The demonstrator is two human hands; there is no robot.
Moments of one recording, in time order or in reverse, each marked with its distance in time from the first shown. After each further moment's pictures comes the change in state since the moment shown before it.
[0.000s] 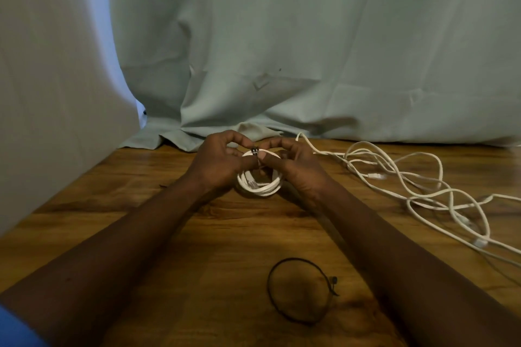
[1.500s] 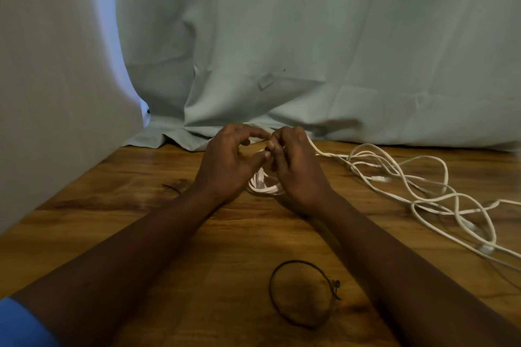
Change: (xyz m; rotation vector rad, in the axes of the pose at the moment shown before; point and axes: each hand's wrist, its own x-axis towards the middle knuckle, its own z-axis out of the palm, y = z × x) left_hand 0.000 -0.008 0.009 0.364 0.133 0.431; right_hand 0.001 0.004 0.000 -0.803 0.120 -0.531
